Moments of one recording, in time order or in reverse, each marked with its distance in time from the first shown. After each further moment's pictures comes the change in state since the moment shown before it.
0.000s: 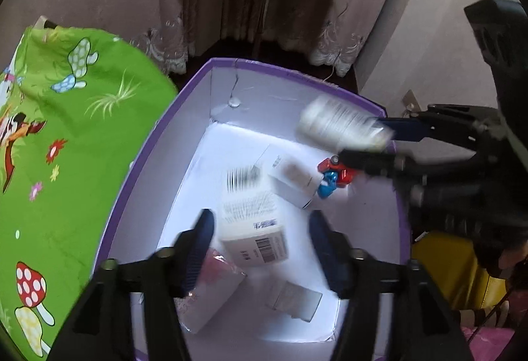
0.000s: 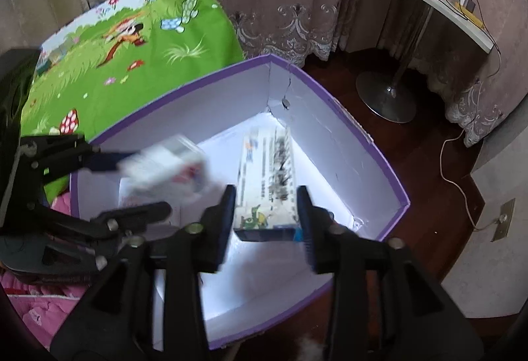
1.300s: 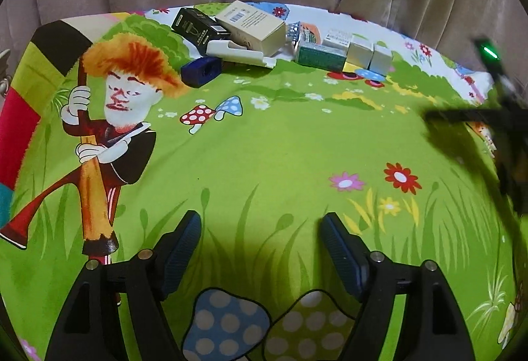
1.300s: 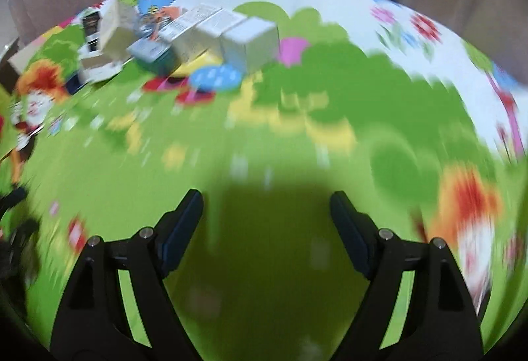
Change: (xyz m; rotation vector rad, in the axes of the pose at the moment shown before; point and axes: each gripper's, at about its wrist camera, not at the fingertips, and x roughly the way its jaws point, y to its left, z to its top) left arm -0.234 0.414 -0.280 -0.999 -0.189 0.875; right arm 0.215 0.533 0.284 -0.692 -0.026 0.475
